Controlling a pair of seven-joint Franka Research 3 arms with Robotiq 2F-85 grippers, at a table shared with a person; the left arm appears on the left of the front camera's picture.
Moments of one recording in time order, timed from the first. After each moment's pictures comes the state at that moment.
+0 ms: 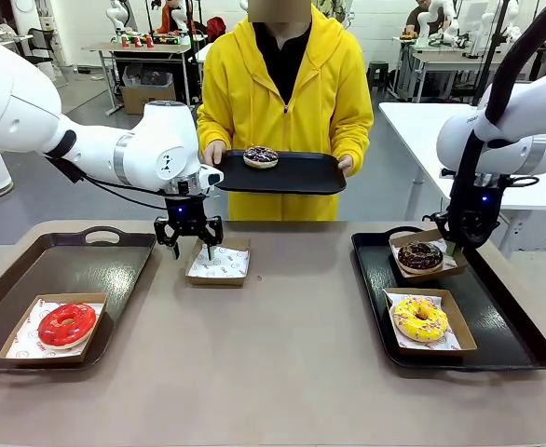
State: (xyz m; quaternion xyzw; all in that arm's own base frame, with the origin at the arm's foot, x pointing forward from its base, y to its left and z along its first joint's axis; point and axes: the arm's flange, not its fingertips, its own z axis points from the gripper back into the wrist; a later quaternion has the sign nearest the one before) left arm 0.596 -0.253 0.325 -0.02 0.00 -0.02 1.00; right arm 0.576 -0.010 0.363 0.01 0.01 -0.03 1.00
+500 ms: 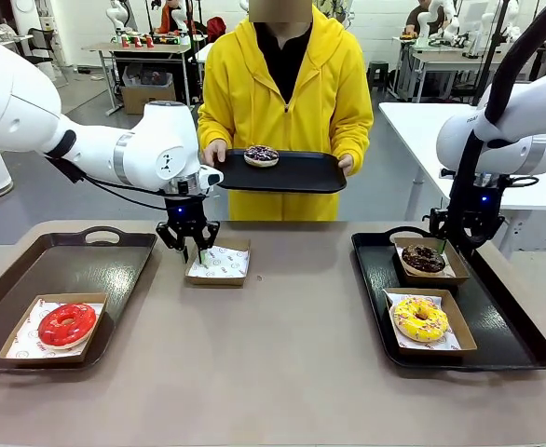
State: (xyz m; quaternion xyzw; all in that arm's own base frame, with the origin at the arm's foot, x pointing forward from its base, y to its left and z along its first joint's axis) left arm 0.596 -0.253 0.325 -0.02 0.00 -0.02 1.00; right arm 0.576 -0.009 0.363 0.01 0.01 -0.03 1.00
